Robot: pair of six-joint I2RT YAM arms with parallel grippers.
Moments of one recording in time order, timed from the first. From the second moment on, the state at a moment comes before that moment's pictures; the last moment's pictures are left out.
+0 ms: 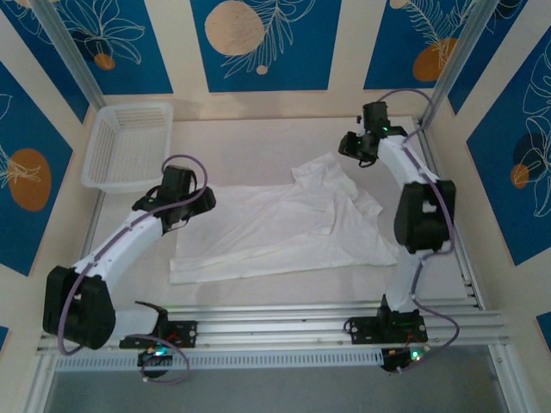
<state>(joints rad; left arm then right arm) -0.31 1.31 0.91 -0.49 -0.06 -0.55 0.08 2.04 1.73 -0.69 -0.13 0.31</state>
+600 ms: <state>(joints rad) -0.24 1.52 1.06 -0.54 -0.07 -0.58 0.09 2.27 1.86 -0.92 -0.14 0.26</state>
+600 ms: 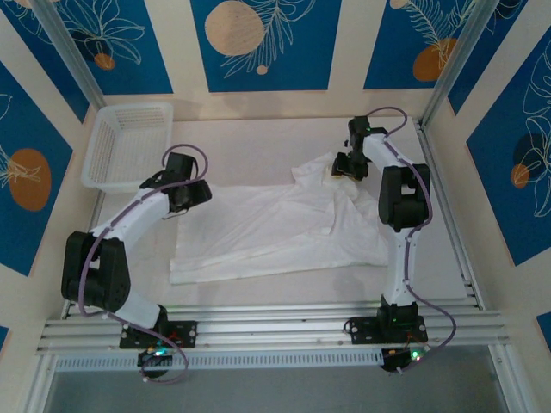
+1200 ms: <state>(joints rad) -0.24 1.65 1.14 -0.62 -0.16 -0.58 0.08 2.23 1.81 -0.83 -0.12 0.23</state>
